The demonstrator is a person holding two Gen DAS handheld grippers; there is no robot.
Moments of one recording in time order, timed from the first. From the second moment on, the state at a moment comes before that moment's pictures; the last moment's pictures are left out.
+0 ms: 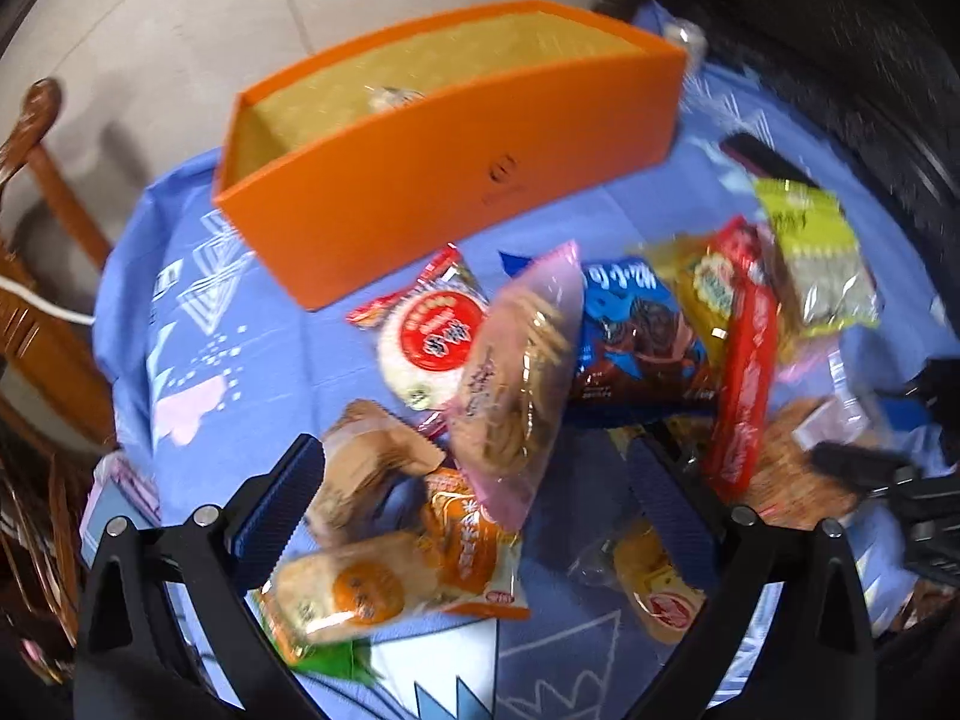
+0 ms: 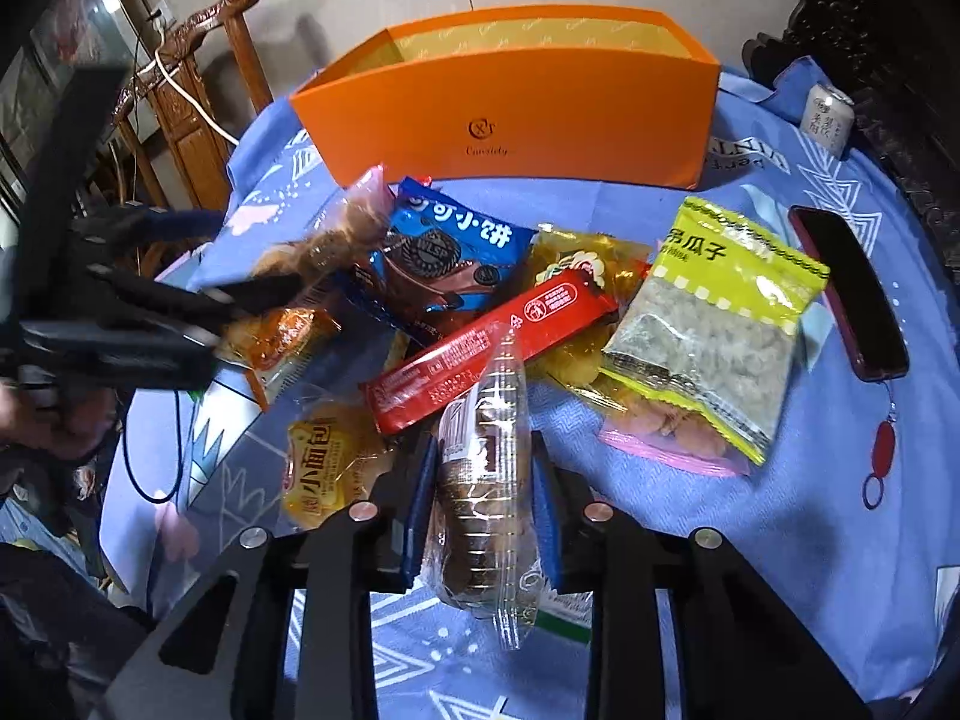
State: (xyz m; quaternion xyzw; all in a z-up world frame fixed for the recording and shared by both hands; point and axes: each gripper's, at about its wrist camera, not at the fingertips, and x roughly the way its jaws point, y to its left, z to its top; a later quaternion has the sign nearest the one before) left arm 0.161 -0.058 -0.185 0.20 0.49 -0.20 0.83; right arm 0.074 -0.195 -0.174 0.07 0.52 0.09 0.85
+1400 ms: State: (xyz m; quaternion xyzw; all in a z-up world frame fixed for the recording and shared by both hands) left arm 0.170 -0.019 -0.159 0.08 0.49 -0.23 0.84; right arm 0.060 -0.199 -0.117 0.06 0.49 0.08 0.87
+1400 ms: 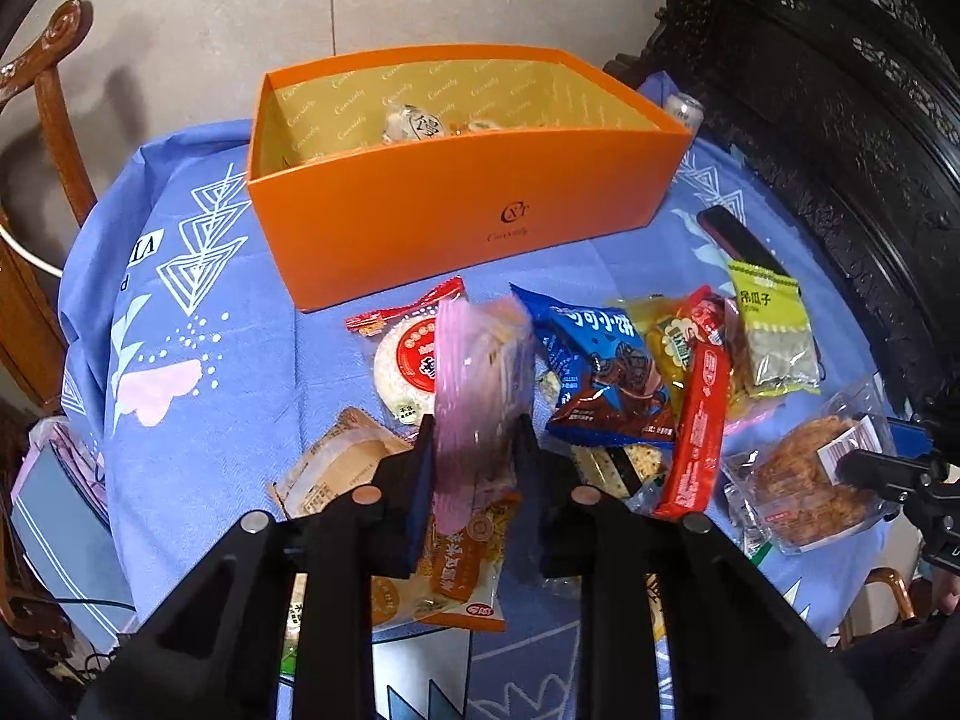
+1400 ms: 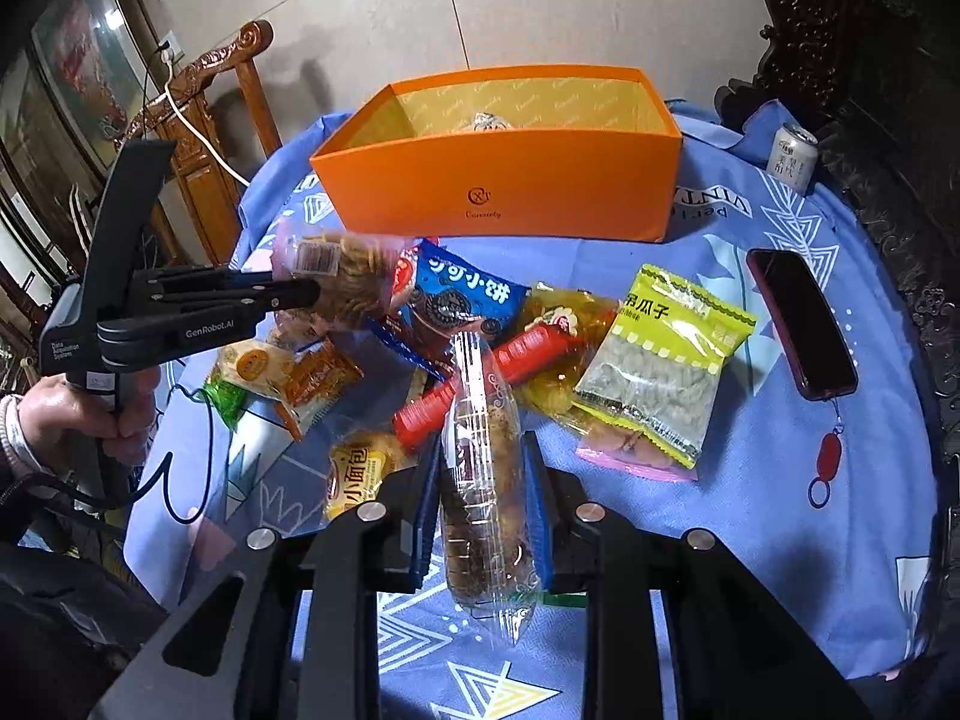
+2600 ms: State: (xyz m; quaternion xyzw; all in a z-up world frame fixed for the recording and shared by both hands) left arm 0.181 -0.017 -0.112 0.04 0.46 -0.26 0.85; right arm 0.079 -0.211 -0.089 0.09 0.46 0.07 0.88
